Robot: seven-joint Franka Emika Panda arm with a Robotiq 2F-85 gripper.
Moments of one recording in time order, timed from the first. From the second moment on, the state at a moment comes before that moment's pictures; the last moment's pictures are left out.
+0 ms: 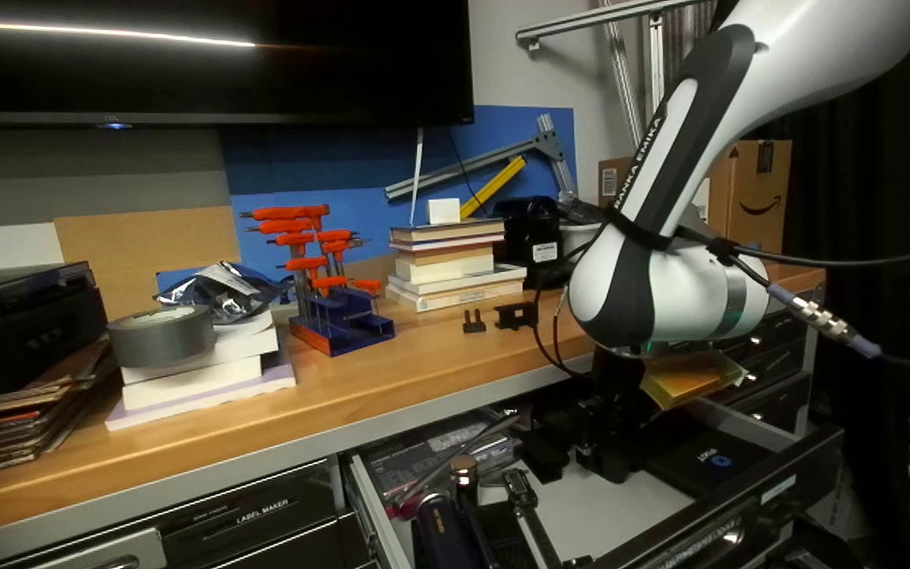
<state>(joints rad) -0.05 0.23 0.09 -2.53 0.21 2.92 -0.33</state>
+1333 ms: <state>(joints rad) 0.01 0.07 0.07 -2.15 -0.04 2.46 0.09</state>
